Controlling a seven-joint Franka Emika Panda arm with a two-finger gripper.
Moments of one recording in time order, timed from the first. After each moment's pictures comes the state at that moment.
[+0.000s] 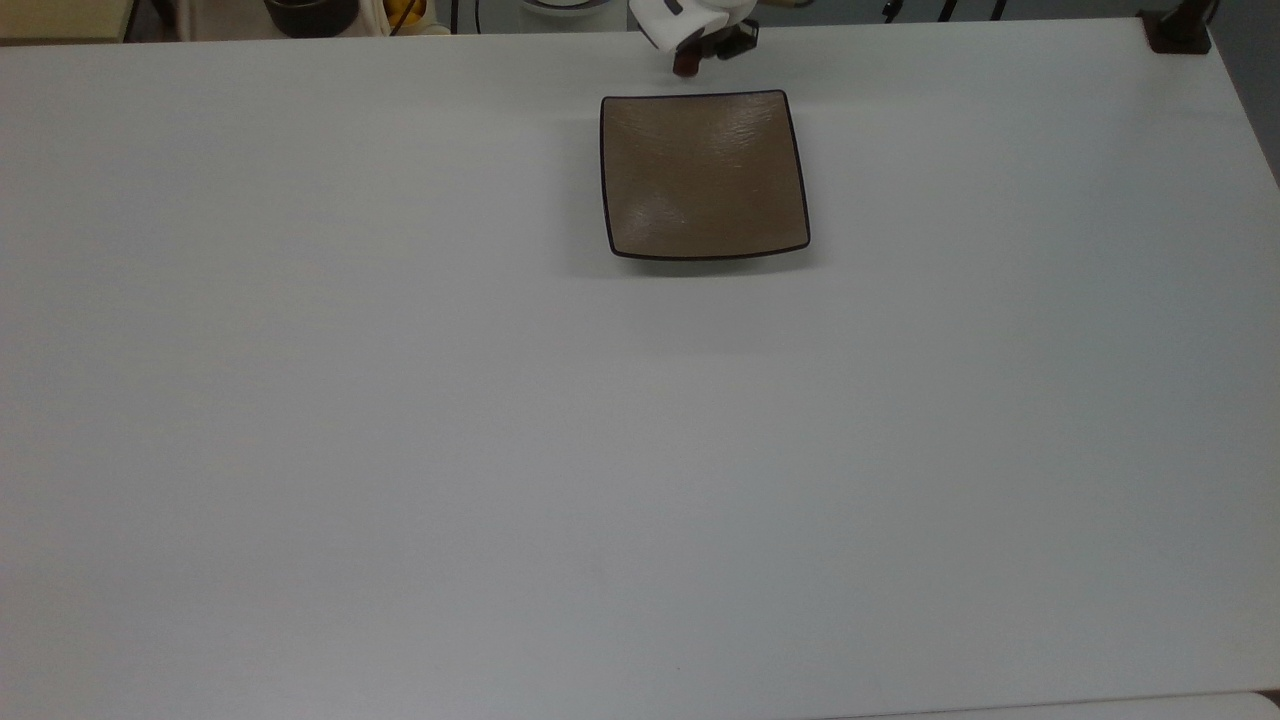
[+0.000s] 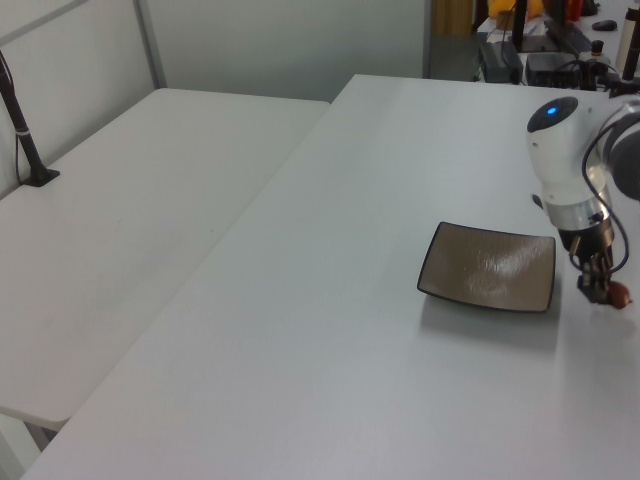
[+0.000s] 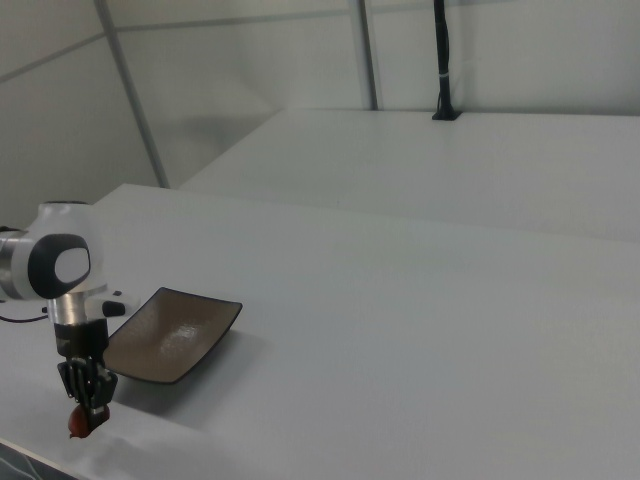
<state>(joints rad) 0.39 -0.16 0.13 -2.50 0.08 1.96 0.47</state>
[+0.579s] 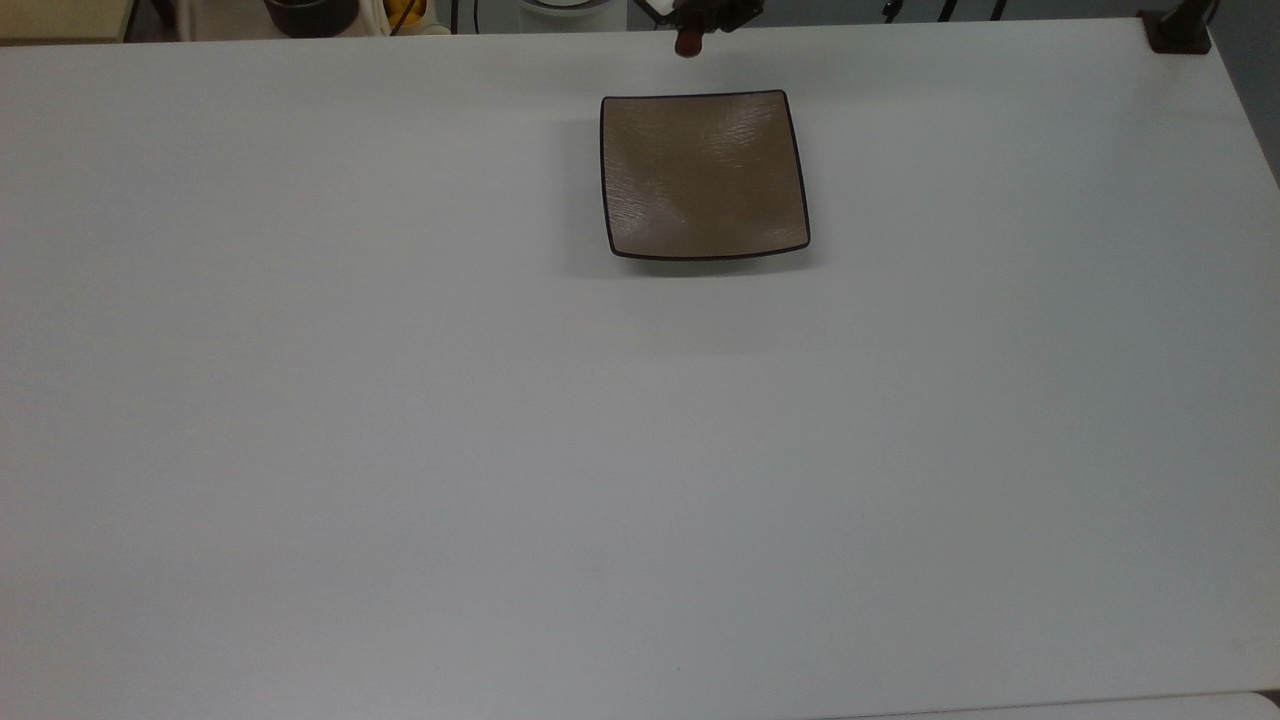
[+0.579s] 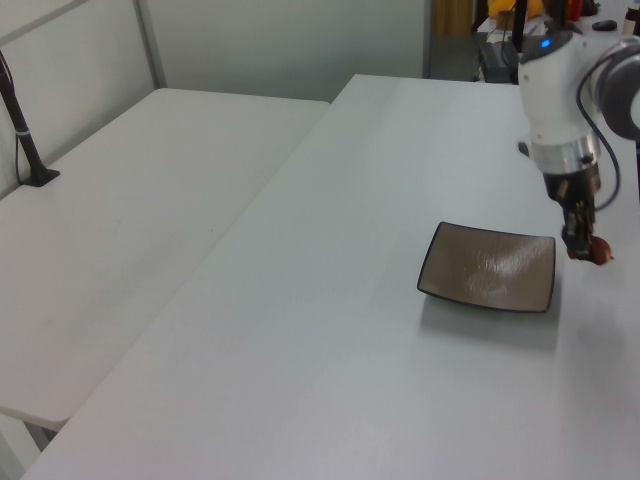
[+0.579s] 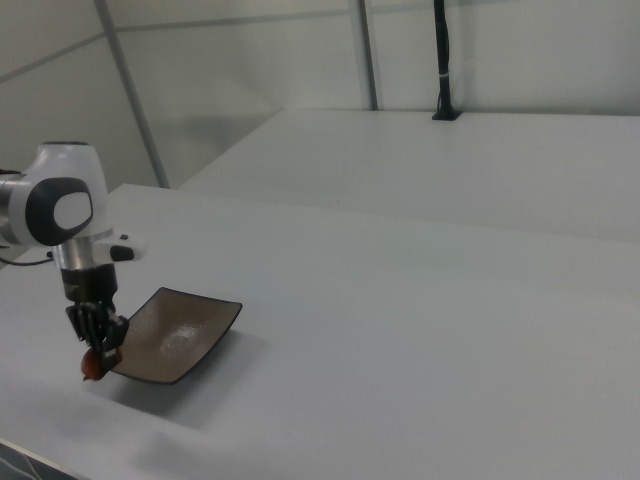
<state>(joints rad) 0.35 -0.22 0.10 -2.34 0.08 1.85 0.40</state>
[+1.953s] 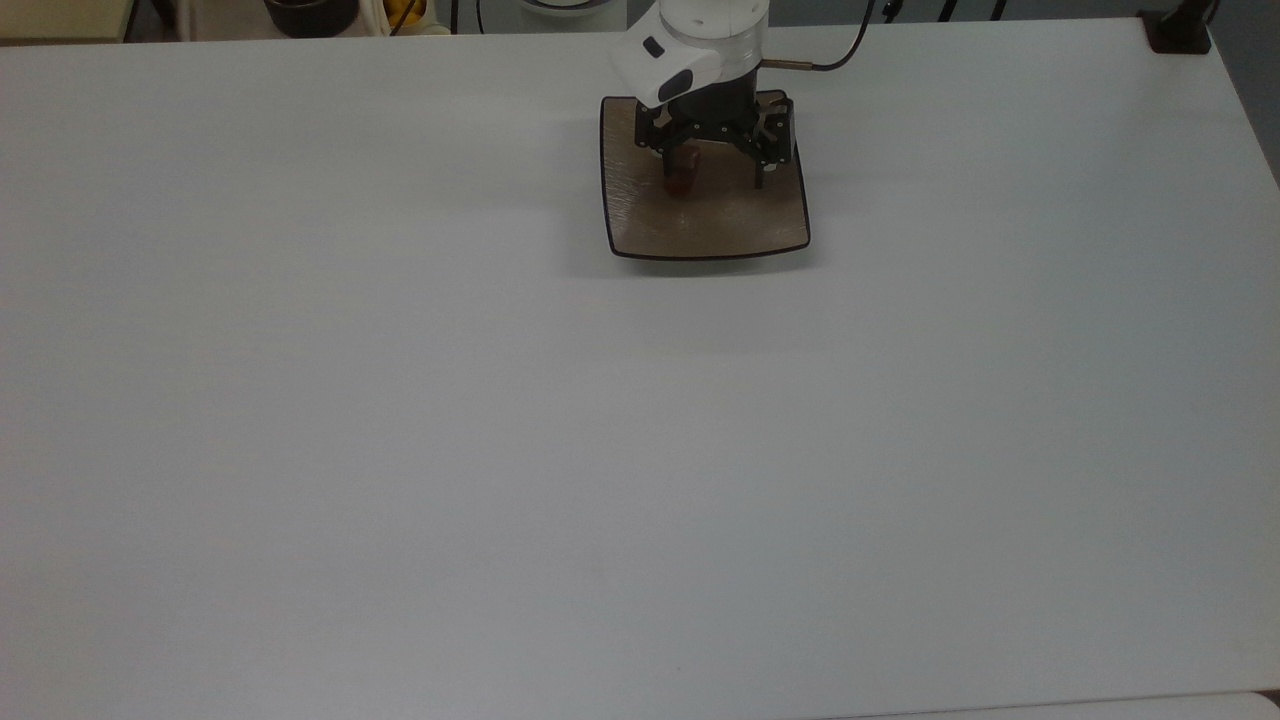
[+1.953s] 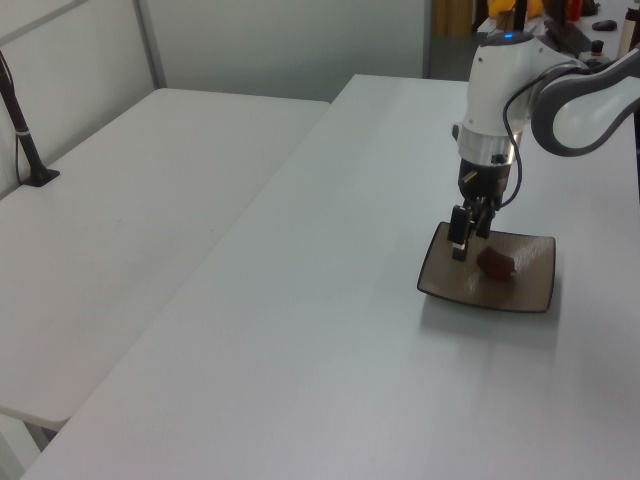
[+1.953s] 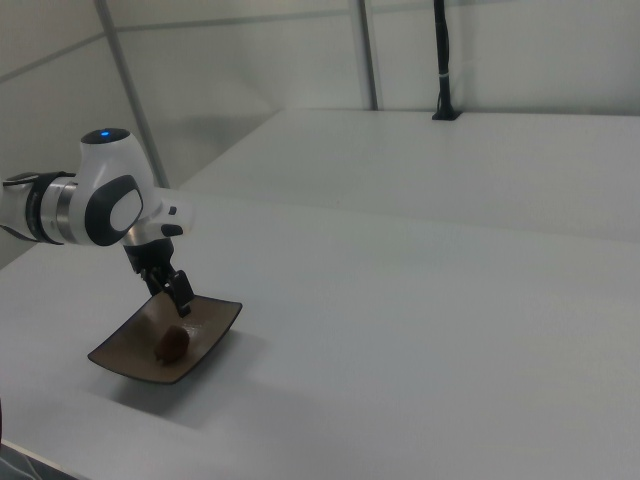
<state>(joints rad) 0.29 0.02 0.09 -2.19 0.08 2.30 0.48</state>
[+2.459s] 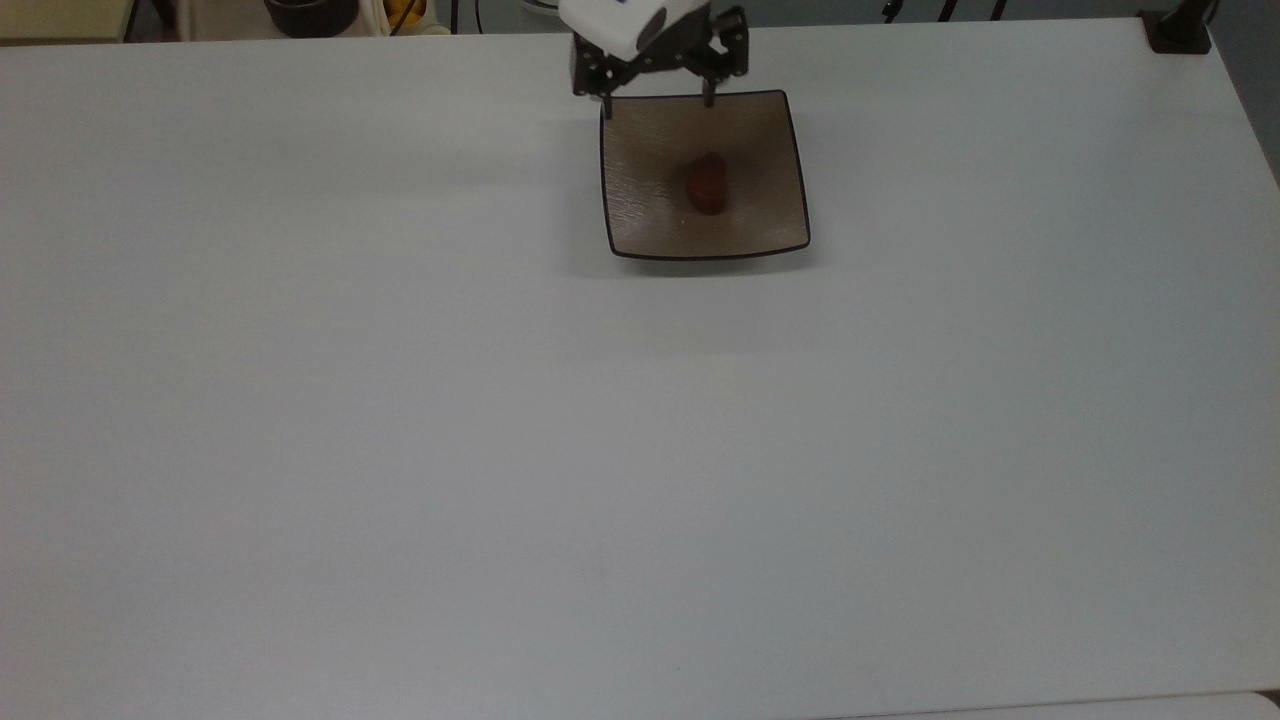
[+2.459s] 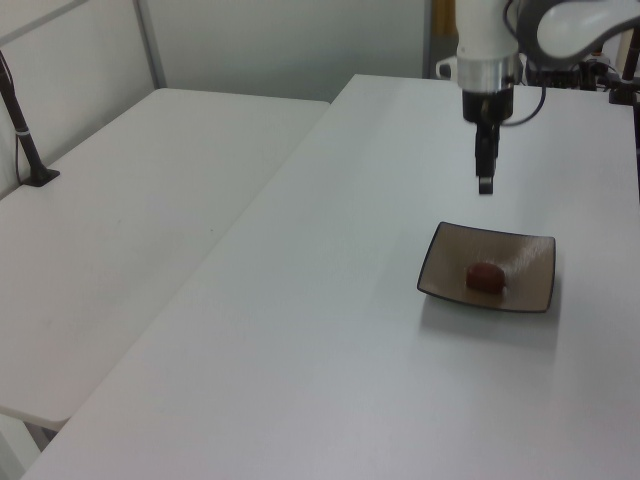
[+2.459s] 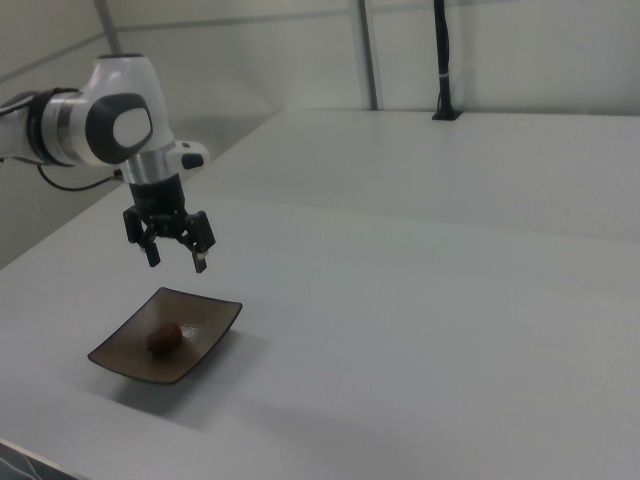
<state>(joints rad) 0.19 -0.02 0.09 -1.93 0.02 1.83 0.05</state>
